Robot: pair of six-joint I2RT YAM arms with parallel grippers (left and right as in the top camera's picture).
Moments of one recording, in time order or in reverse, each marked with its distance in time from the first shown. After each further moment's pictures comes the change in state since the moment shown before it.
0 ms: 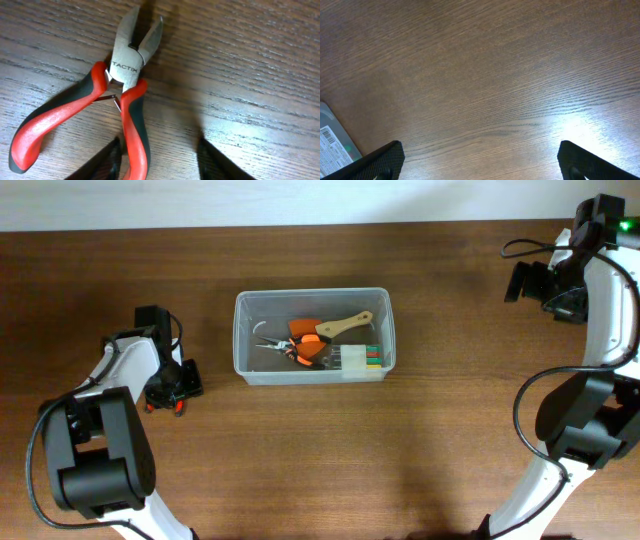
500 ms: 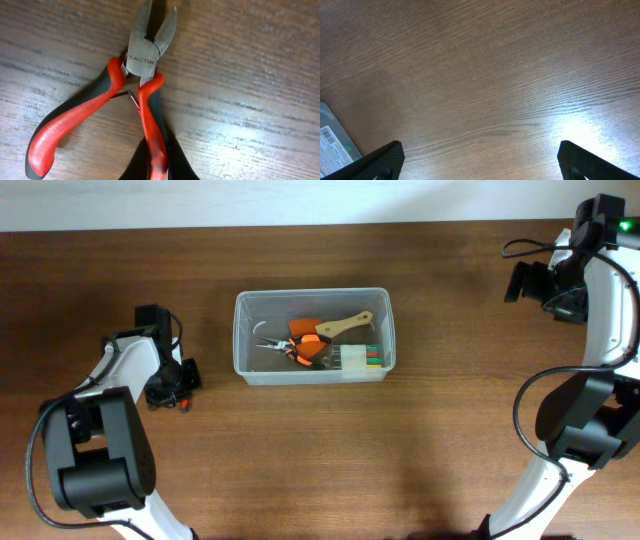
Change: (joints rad) left arm 0.000 0.006 0.014 -0.006 -0.005 -0.006; right arm 0.000 0.000 0.000 0.000 0.000 0.000
